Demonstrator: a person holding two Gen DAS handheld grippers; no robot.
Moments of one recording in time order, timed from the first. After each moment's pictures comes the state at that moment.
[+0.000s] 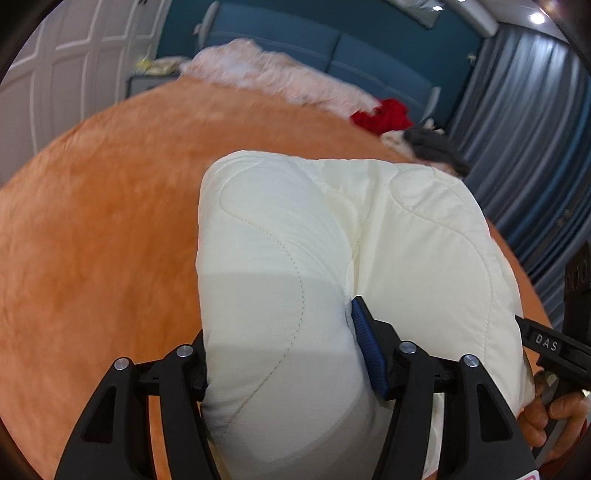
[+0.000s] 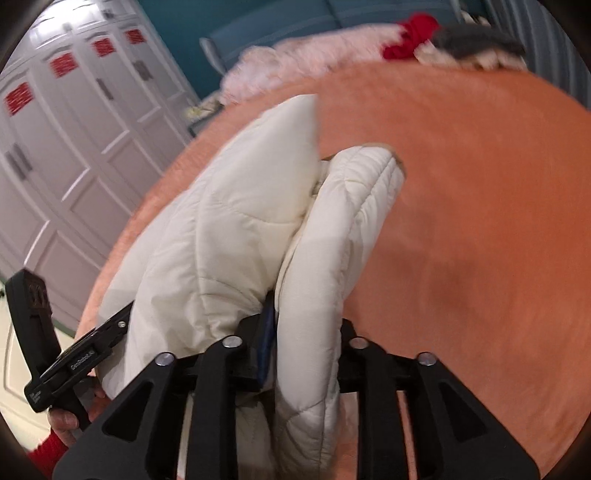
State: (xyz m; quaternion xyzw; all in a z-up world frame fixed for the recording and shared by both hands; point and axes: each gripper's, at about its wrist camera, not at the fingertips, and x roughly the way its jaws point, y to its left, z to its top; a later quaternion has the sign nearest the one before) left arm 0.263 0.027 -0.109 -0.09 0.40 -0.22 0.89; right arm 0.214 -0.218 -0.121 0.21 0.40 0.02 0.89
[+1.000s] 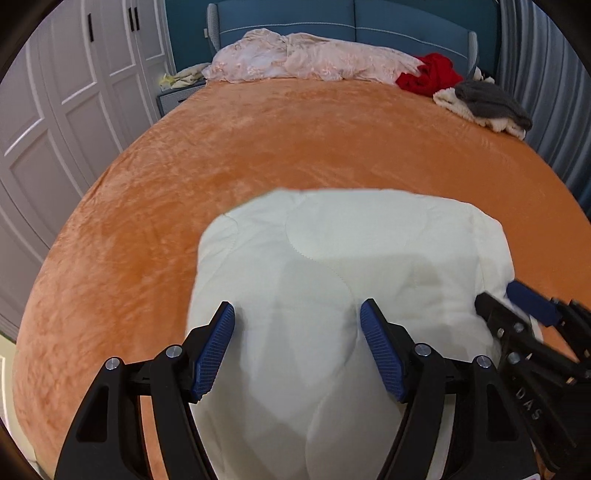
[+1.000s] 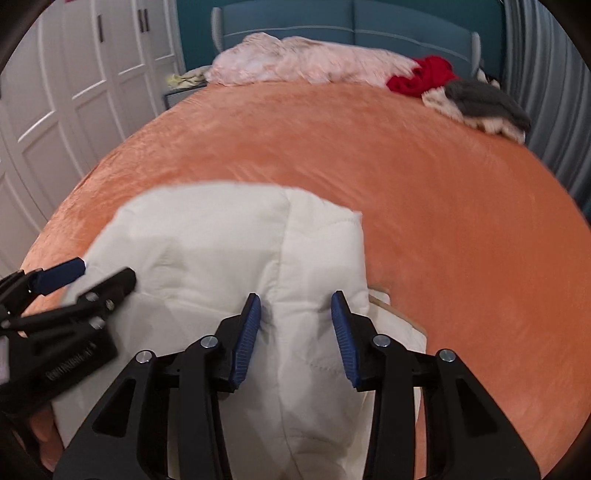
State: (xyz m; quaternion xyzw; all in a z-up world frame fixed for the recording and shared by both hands) left arm 0.335 -0.041 -0.090 0.06 0.44 -0.10 0.89; right arm 0.294 -0.185 -0.114 0.05 0.41 -0.05 0.91
